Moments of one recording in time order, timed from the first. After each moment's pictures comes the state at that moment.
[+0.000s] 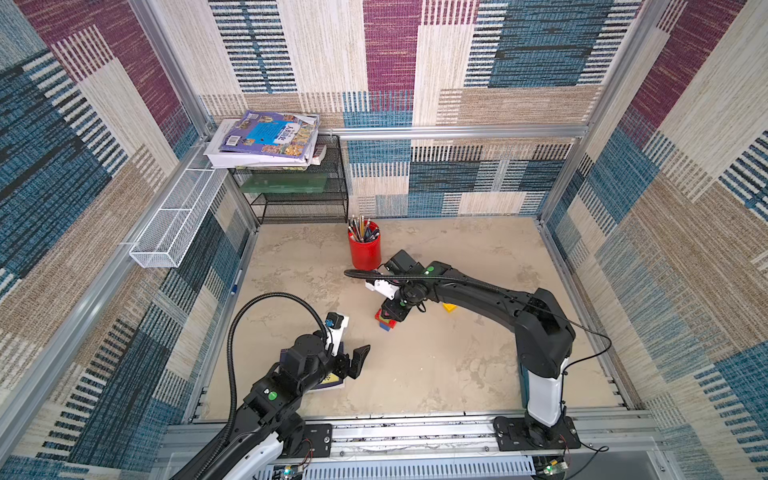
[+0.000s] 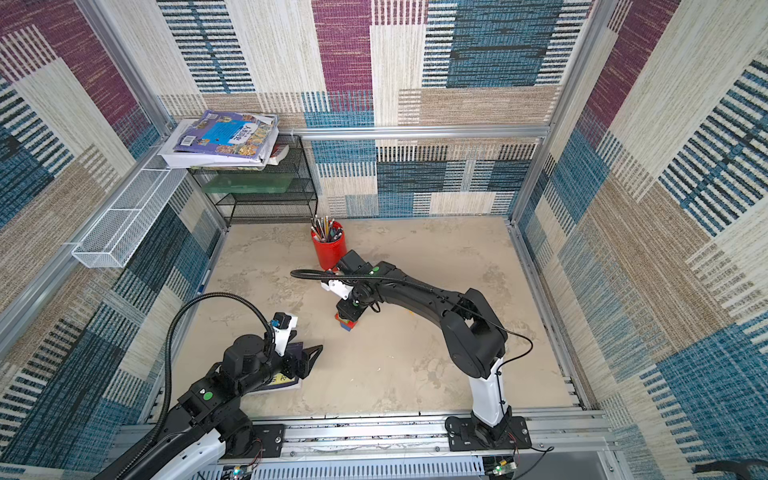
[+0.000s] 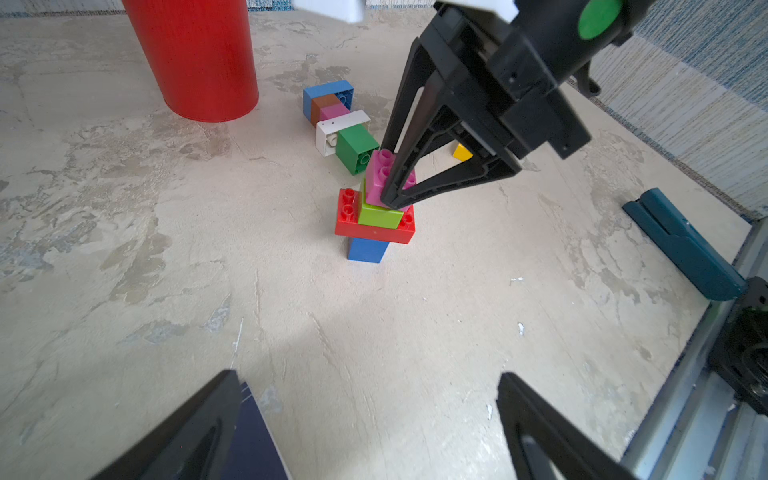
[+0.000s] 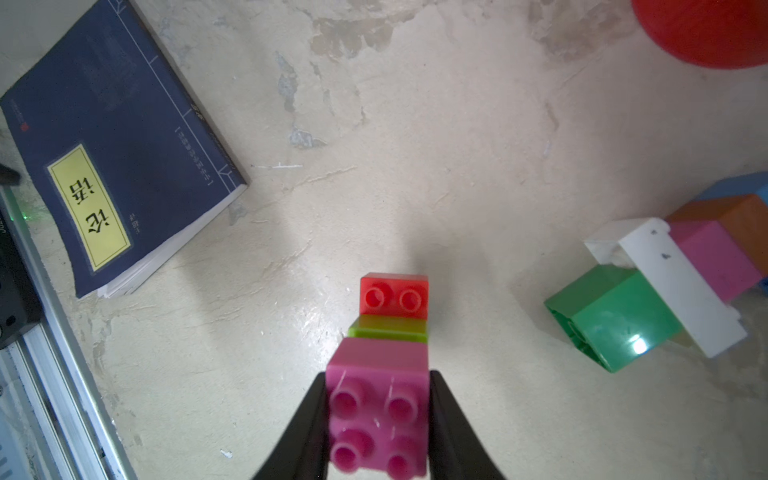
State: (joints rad) left arm -0.63 0.50 0.31 -0.32 0.03 -0.21; right arm 0.81 1.96 1.54 -0.73 -0.22 -0.15
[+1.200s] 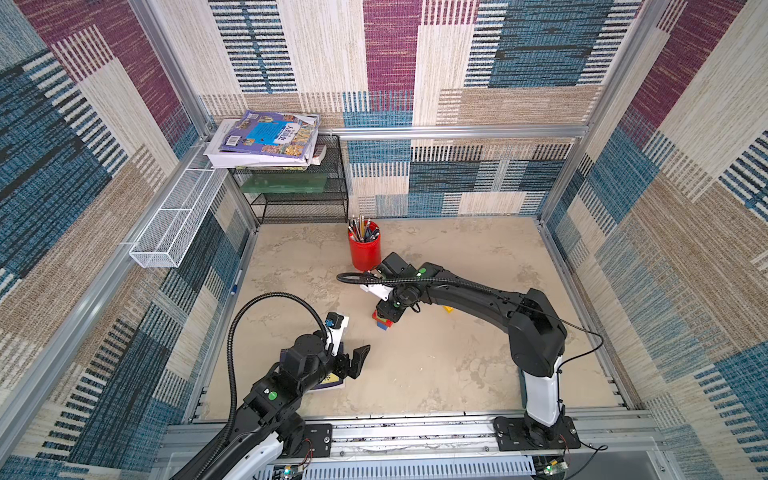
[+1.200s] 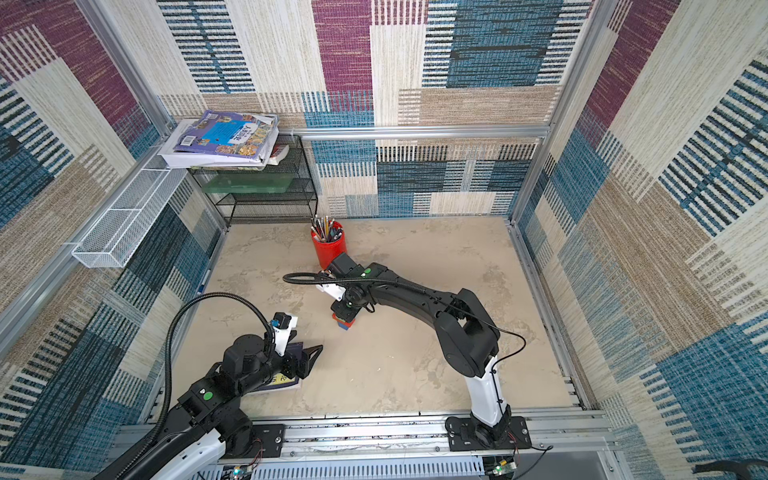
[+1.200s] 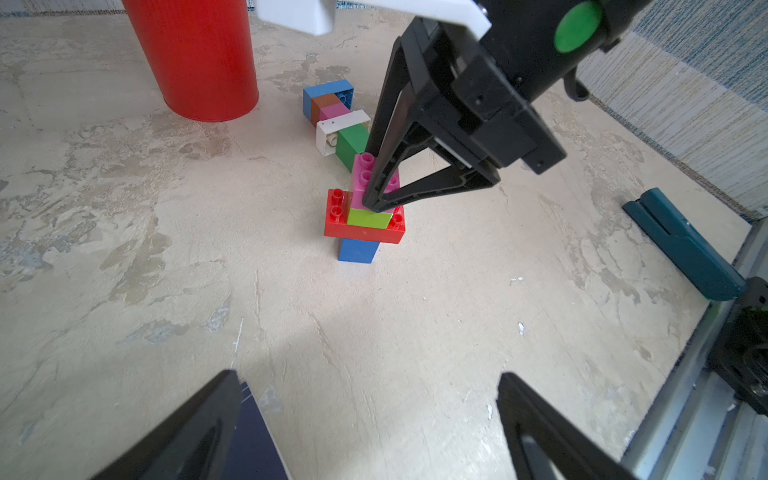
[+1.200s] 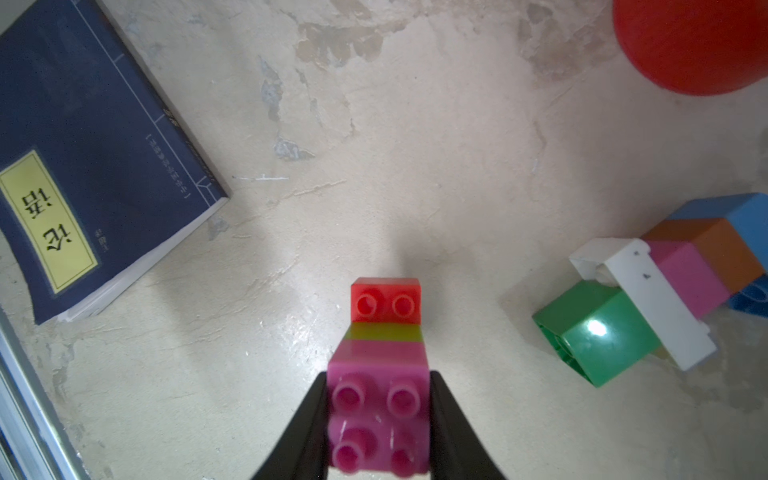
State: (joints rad) left arm -0.63 0.50 0.31 -0.32 0.03 -0.21; right arm 0.84 1.97 1.60 -0.77 -0.11 -0.15
